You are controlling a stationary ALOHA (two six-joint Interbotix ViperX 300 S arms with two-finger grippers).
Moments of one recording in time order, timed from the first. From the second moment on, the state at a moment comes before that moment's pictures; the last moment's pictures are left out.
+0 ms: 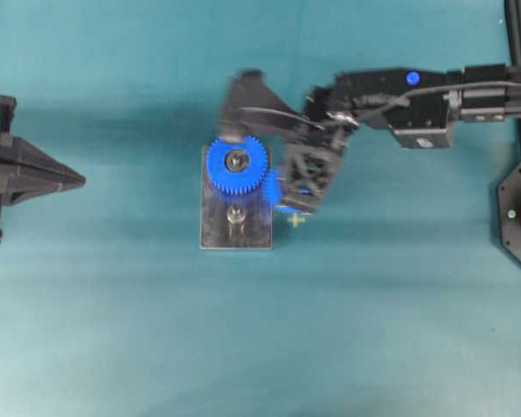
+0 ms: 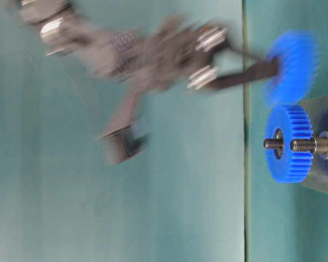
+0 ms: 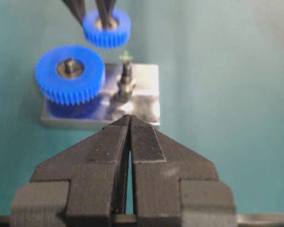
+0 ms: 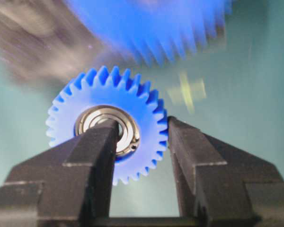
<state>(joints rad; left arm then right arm) -0.01 -0.92 1.13 0.01 0.13 -0.08 -0.14 0.14 0.26 0.11 0.94 0.04</state>
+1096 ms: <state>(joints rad) -0.01 -0.94 1.14 0.01 0.13 -0.09 -0.08 0.37 -0.06 0.13 1.12 0.01</state>
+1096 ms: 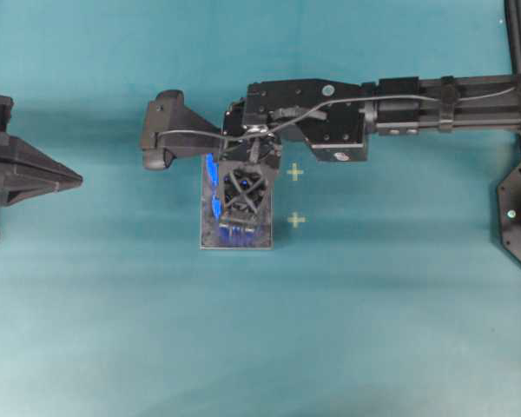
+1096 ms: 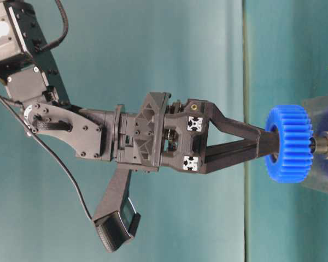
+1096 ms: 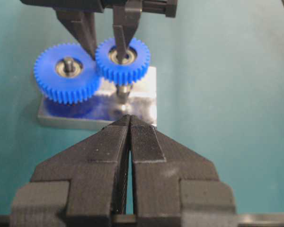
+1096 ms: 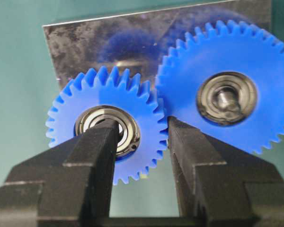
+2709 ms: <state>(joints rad) -0.01 -0.94 1.14 0.01 0.13 -0.10 -0.10 0.39 -0.06 0.13 1.13 0.04</state>
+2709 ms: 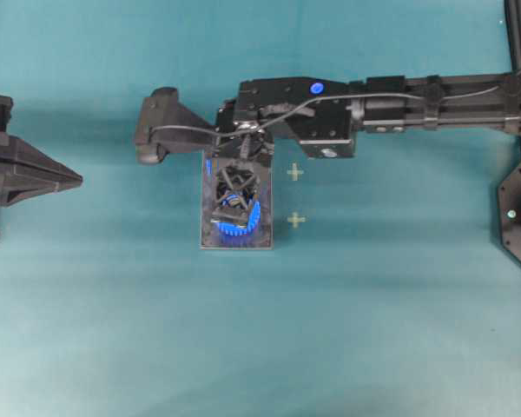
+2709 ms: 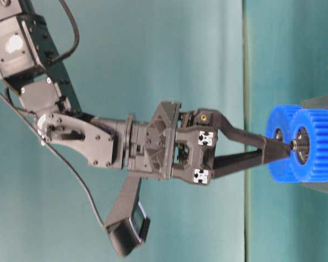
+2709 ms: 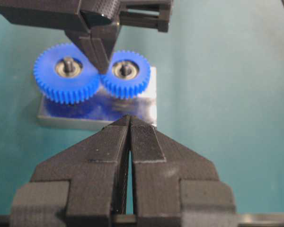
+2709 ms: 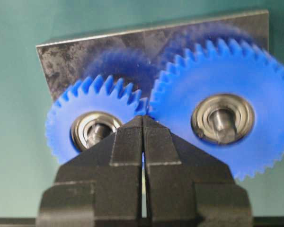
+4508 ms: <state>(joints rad) -0.01 -0.94 1.14 0.01 0.13 -0.10 0.00 0.11 0.31 0.11 0.93 0.27</state>
